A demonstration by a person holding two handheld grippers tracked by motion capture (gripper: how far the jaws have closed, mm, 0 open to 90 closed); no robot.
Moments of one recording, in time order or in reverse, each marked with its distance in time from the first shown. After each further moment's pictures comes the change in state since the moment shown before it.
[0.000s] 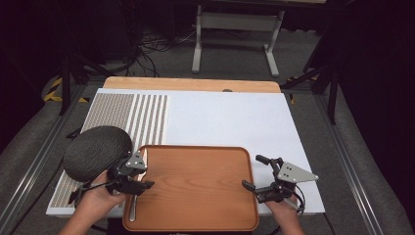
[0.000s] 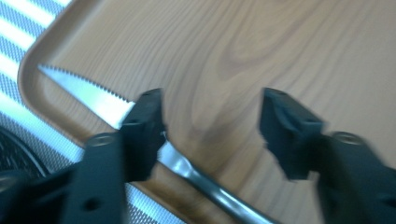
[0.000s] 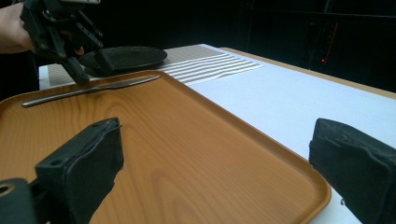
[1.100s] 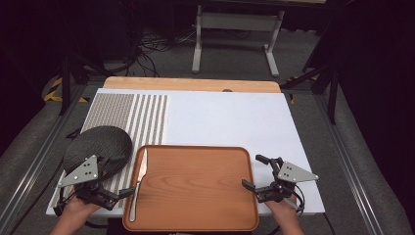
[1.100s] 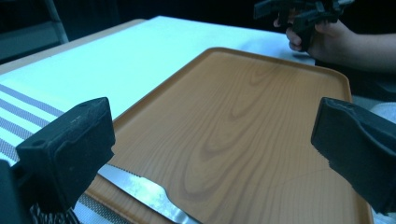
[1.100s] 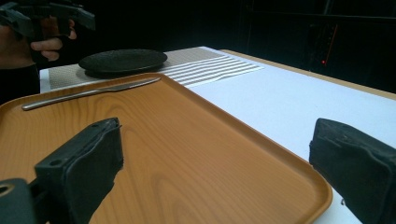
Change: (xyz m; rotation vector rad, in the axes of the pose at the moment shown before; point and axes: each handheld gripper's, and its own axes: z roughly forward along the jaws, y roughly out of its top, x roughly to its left) left arm 0.014 -0.074 -0.036 -0.697 -0.103 0.046; right arm -0.001 -0.001 0.001 -0.011 0.003 0.007
